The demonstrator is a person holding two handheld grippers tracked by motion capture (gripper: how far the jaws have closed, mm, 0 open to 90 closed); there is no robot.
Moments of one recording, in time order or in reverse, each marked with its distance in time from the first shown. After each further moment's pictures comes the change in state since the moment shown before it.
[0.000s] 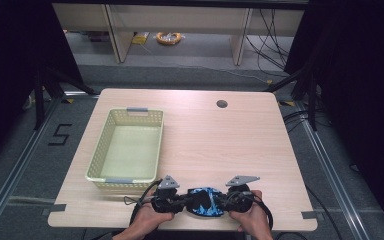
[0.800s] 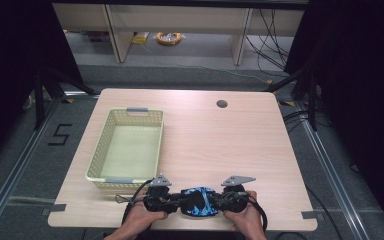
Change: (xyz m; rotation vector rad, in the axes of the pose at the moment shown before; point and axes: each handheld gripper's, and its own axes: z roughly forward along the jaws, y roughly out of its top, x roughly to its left) left arm 0.013 -0.002 -0.018 0.050 -0.011 -0.039; right arm 0.009 0.003 0.012 -0.046 0.028 0.001
